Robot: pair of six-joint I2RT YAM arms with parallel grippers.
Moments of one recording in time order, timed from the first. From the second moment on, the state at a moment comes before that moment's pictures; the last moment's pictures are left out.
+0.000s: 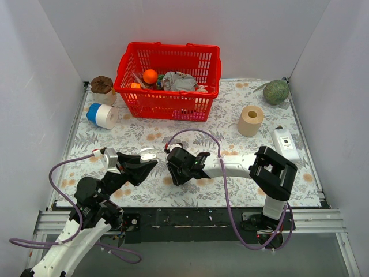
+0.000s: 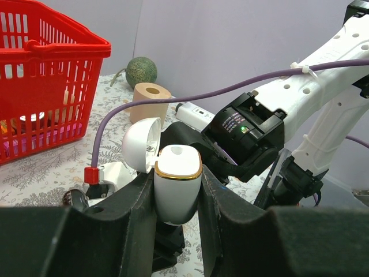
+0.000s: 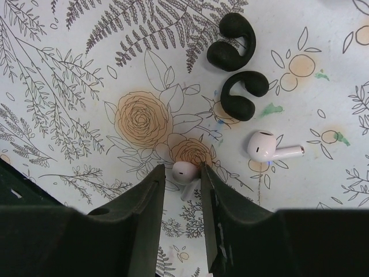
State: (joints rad) left arm -0.60 0.12 0.36 0.05 0.30 -0.39; right arm 1.16 1.78 1.06 -0.29 0.04 0.55
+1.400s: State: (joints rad) left arm -0.60 0.12 0.36 0.06 0.30 -0.39; right arm 1.18 1.74 1.05 -0.37 0.17 0.58
